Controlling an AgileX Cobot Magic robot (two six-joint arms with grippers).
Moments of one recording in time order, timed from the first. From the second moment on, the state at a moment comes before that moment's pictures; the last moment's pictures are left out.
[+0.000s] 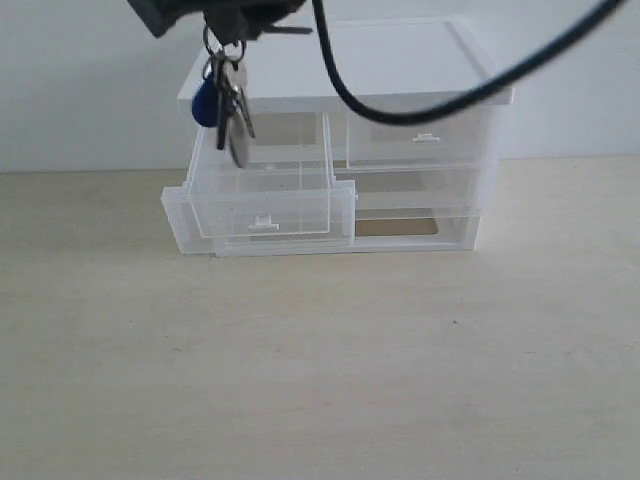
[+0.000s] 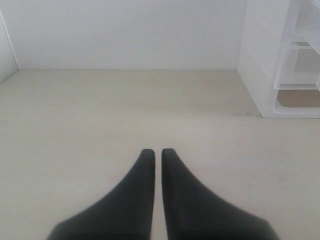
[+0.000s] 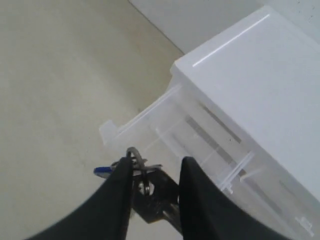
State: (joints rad) left arm 0.06 0.00 0.00 0.03 0.30 -0.03; right arm 0.92 1.58 -1.72 -0.25 0.91 0.05
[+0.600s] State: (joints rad) left arm 0.06 0.00 0.00 0.03 0.30 -0.03; right arm 0.82 1.19 -1.05 -0.62 0.71 0.49
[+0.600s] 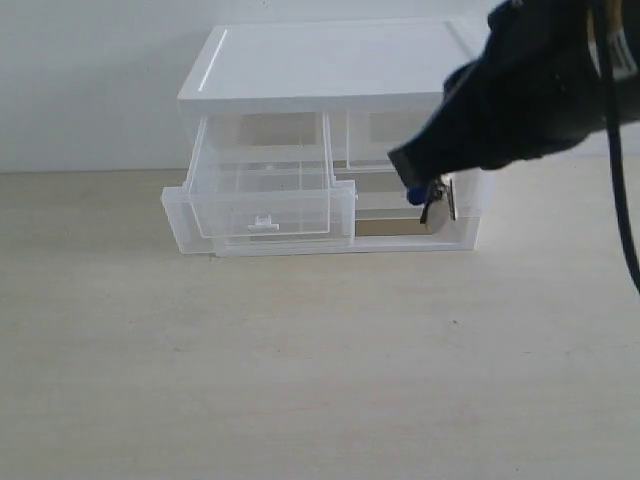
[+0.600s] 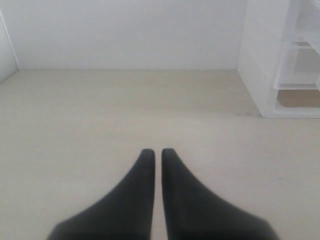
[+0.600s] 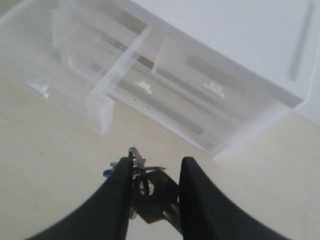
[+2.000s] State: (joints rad) left arm 0.06 0.00 0.00 0.03 0.30 -0.03; right arm 0.39 1.88 -0.83 -0.50 -0.43 0.83
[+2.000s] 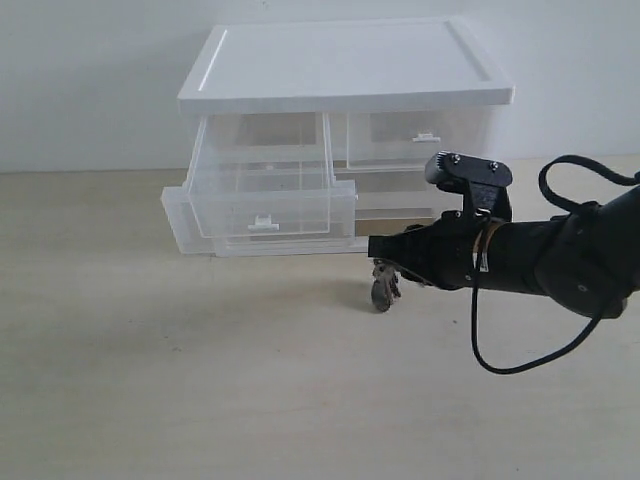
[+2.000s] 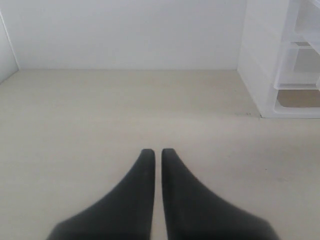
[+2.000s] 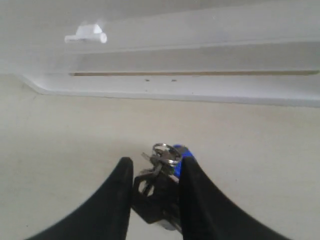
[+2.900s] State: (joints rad) left arm 0.06 0.00 0.00 0.03 0.30 -0.03; right arm 0.39 1.91 -0.85 -0.75 -0.64 1.13
